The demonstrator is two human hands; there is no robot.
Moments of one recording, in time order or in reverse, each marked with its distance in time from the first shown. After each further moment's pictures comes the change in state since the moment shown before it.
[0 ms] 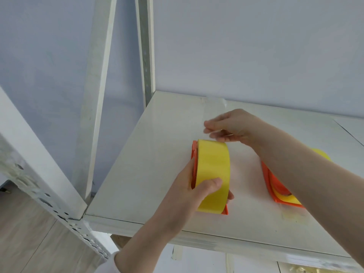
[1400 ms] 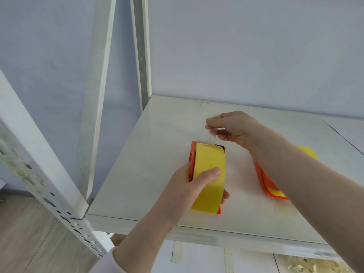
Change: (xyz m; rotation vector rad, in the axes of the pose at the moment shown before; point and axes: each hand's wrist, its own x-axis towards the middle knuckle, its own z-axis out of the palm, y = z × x) left_hand -0.004 0.014 0.004 0.003 0.000 -0.138; right_hand -0.015 -0.001 0.001 0.050 0.130 0.011
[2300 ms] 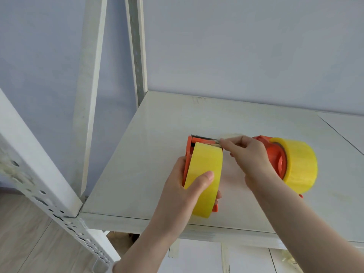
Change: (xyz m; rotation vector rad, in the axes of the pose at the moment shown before) left_hand -0.007 -0.016 0.009 -0.049 0.166 0.176; right_hand -0.045 0.061 0.008 0.095 0.387 -0.121
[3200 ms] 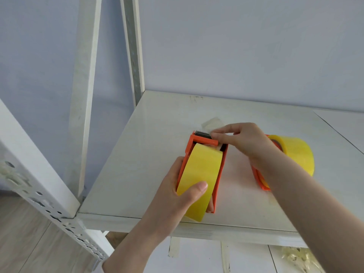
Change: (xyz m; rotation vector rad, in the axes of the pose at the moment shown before) left_hand -0.004 -0.003 -0.015 0.170 -0.097 0.024; right_hand 0.017 -0.022 -0.010 -0.199 -0.233 -0.105
